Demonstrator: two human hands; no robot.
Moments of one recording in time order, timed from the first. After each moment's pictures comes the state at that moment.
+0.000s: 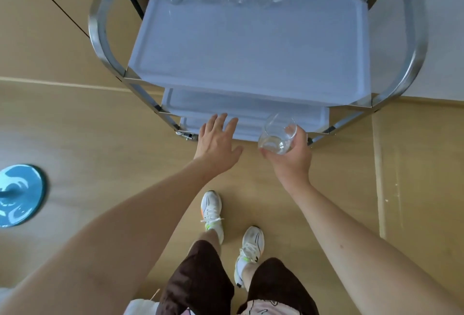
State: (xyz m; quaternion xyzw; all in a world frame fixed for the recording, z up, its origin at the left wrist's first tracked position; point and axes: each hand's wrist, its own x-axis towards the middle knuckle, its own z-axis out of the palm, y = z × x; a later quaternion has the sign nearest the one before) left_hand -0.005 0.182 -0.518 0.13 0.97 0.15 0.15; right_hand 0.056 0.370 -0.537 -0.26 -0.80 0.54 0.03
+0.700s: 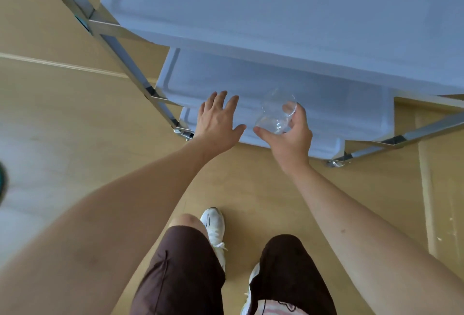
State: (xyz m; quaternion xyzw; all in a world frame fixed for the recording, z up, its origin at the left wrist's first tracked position) left_hand -0.106 0.132 -0.717 0.10 0.98 0.16 0.10; right_hand -0.055 0.306 -0.725 -0.19 -0.81 0.55 0.07
